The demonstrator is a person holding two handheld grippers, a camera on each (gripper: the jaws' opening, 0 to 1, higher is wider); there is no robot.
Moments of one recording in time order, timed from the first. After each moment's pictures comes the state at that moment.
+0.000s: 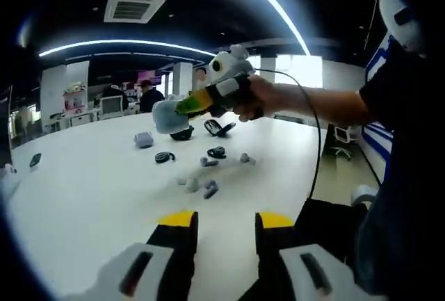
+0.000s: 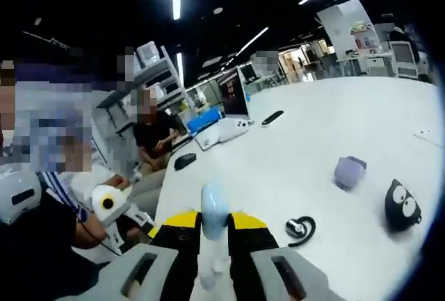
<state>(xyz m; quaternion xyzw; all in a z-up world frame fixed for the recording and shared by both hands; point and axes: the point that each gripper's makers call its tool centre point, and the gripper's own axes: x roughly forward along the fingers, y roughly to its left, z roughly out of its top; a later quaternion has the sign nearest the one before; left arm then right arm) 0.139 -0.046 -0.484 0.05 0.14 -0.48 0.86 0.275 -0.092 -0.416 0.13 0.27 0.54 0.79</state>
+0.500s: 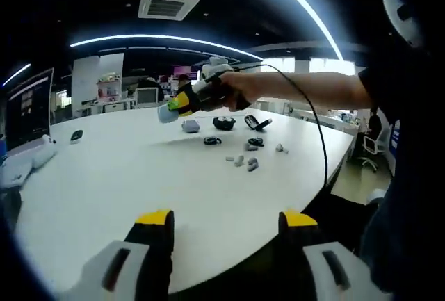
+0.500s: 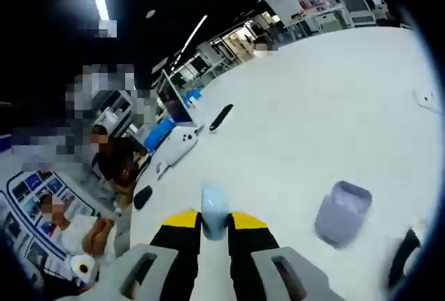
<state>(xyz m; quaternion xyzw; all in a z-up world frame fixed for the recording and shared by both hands) 0.139 0.036 -0.495 0.02 0.17 -0.38 0.91 0.405 -0.054 -0.454 0.20 0.39 0.41 0.80</state>
